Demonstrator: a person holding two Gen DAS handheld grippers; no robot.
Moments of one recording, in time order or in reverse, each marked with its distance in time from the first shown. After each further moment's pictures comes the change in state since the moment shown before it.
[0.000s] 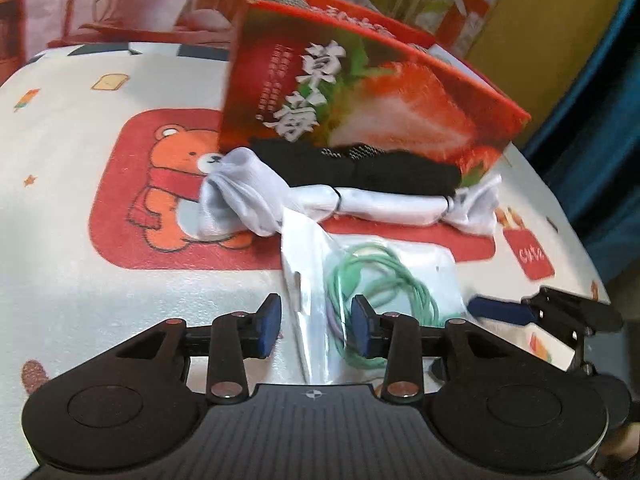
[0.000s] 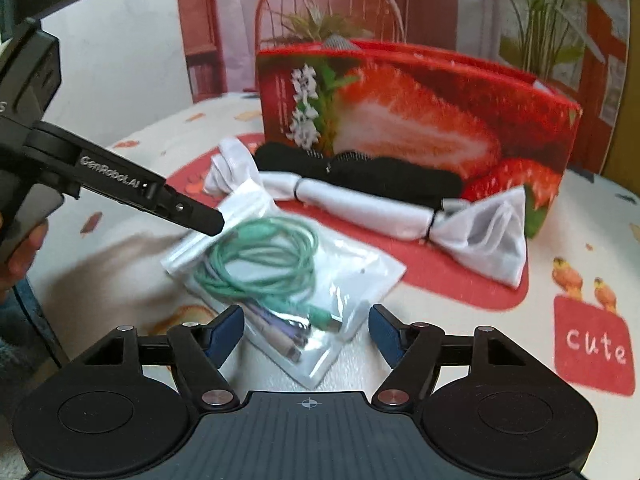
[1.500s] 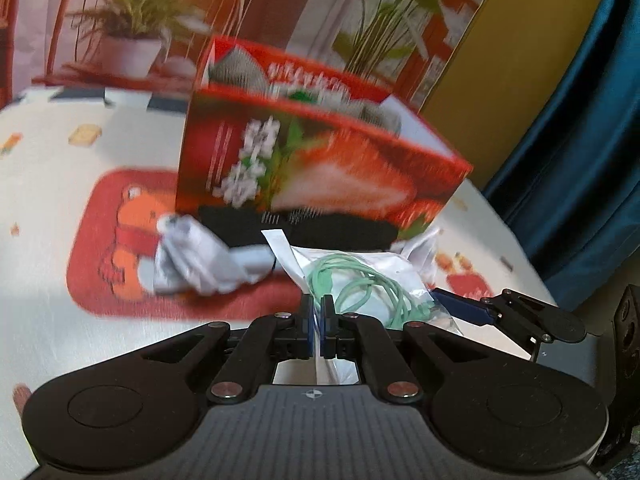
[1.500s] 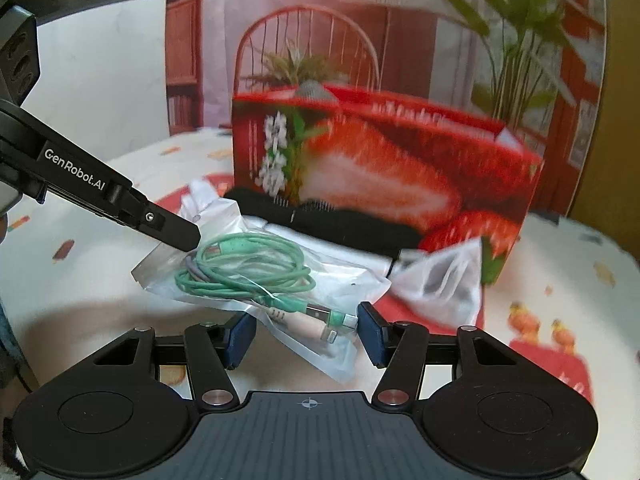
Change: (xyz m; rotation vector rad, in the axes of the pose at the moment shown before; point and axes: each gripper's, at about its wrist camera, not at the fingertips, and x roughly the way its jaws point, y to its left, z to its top) left arm -0.039 -0.026 0.019 -0.006 -0.140 -0.077; right arm -0.022 -0.001 0.017 -0.082 -0.168 -0.116
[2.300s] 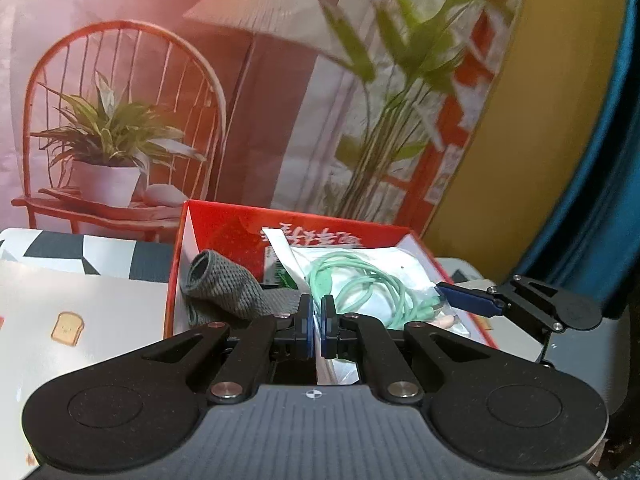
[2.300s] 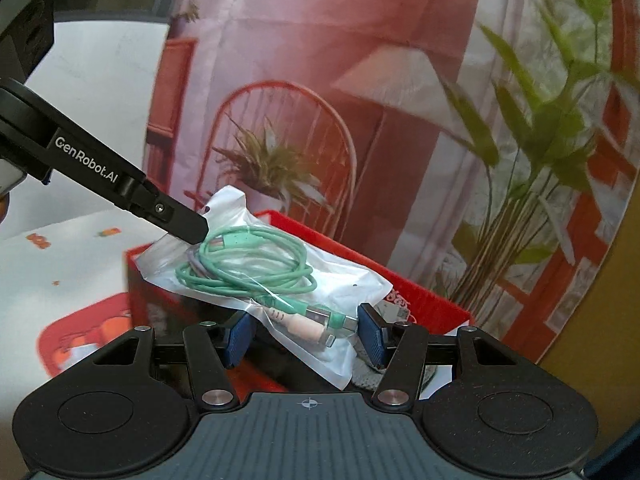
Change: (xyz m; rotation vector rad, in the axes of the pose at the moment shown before) left arm 0.057 -0.017 0.166 0.072 -0.133 0.068; right arm 0.078 -0.079 0.160 -0.181 -0.092 -0.055
